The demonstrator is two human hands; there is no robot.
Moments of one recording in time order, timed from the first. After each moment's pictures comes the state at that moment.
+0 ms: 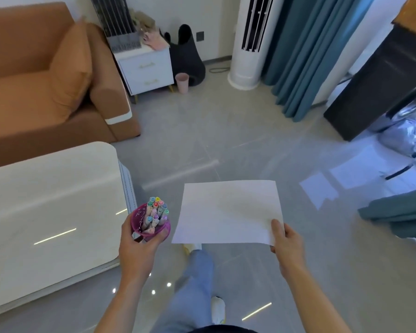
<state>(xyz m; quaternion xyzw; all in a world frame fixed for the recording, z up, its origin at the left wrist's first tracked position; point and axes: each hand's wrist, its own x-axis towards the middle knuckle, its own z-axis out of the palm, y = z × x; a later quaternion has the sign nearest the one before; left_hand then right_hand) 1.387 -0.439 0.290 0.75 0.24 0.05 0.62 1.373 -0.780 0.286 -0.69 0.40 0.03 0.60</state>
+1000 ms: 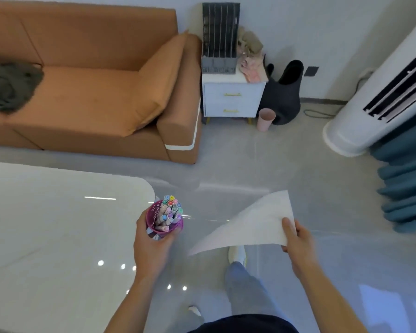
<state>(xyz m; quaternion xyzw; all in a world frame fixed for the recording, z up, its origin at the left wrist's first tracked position) 1.838 -0.377 0.284 0.71 0.40 0.17 0.55 1.981 -0.686 0.273 -0.78 0.18 0.19 0.57</state>
